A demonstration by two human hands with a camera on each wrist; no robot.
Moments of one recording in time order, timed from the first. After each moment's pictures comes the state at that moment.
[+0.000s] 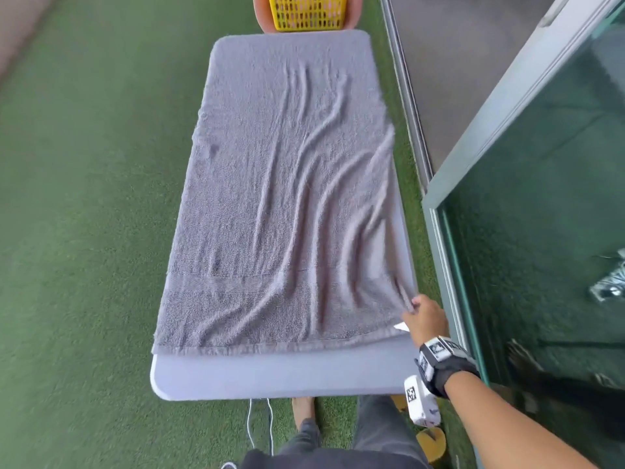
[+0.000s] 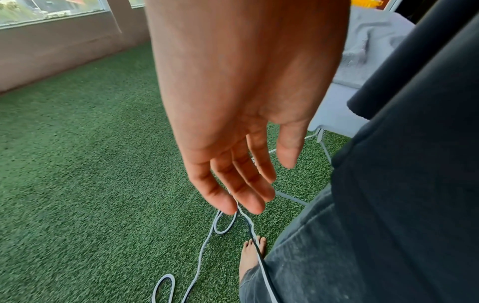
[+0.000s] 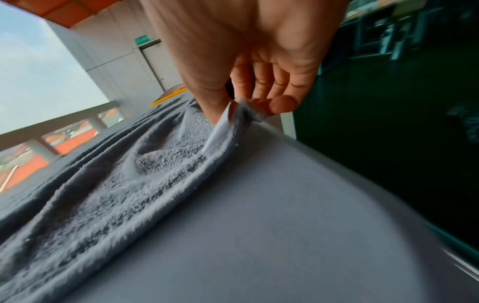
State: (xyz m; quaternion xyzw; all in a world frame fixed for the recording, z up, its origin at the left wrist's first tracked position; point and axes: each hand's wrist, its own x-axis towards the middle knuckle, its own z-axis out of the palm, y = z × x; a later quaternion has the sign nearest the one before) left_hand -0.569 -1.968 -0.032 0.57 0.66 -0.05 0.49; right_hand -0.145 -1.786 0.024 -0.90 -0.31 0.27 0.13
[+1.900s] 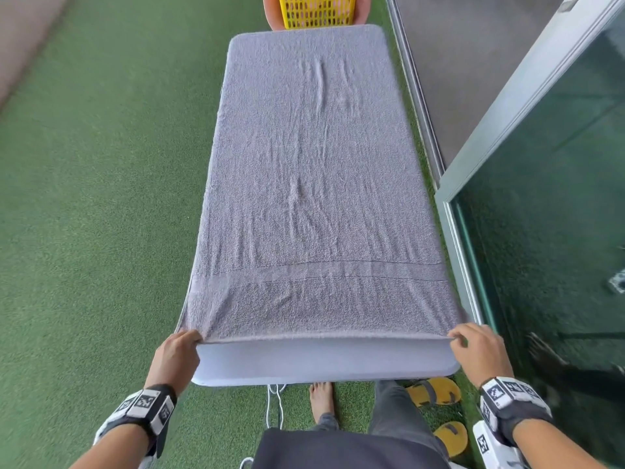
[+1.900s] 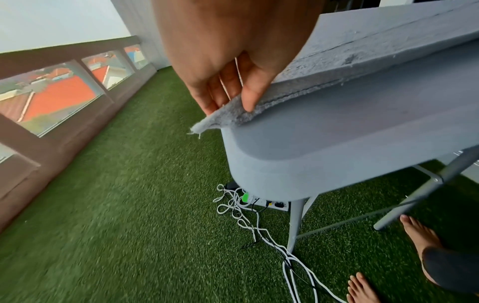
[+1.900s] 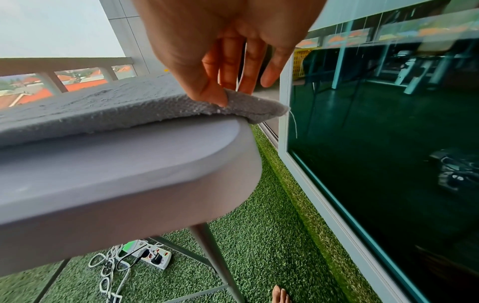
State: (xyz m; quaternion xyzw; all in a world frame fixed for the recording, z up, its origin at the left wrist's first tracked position) left_hand -0.663 -1.670 0.033 0.79 0.59 0.07 0.18; right_hand -0.160 -1.879 0.020 -0.87 -0.46 0.13 0.13
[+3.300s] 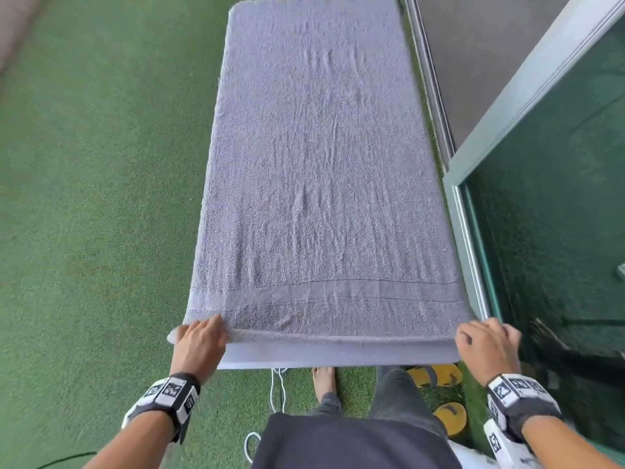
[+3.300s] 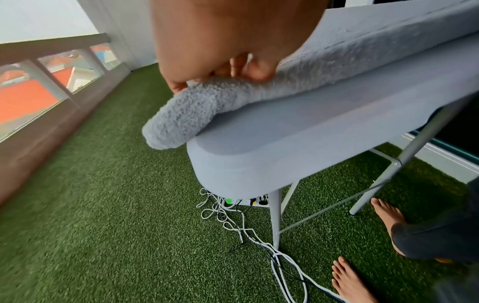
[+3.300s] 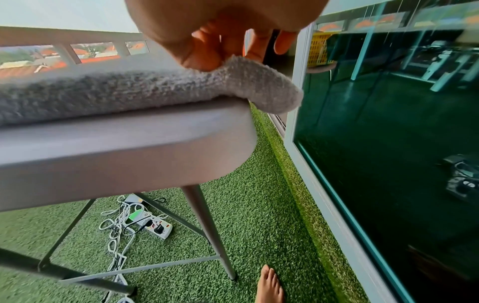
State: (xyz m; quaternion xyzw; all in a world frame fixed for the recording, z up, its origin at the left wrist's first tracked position) left_hand -0.645 -1.688 0.015 0.79 0.59 -0.01 0.17; right_hand -0.170 -1.891 0.014 -0.87 -0.49 0.09 0.04
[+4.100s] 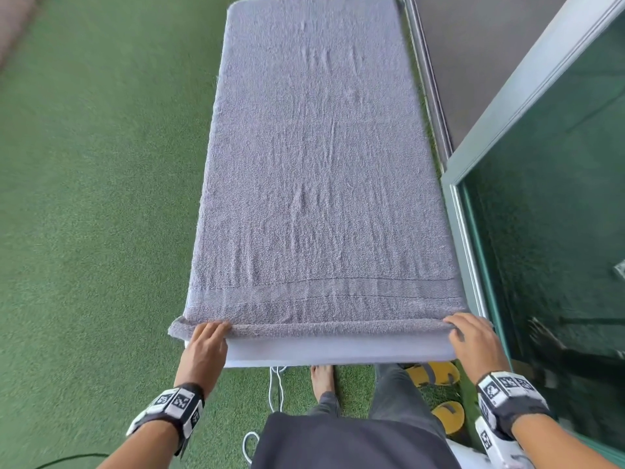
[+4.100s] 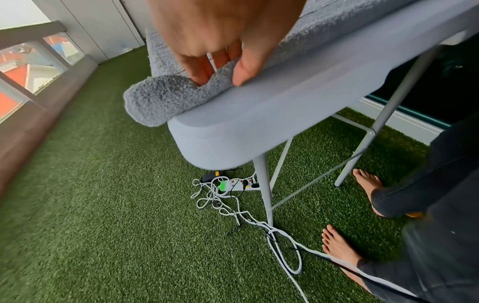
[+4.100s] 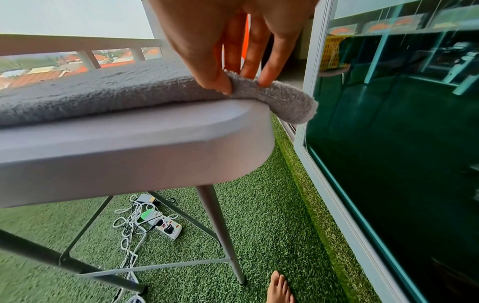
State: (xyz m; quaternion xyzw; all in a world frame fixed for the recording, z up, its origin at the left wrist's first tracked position) left_hand -0.649 -1.706 0.001 0.84 0.51 0.07 0.16; right_hand -0.181 -1.885 0.009 -0.85 -0.49 0.13 0.14
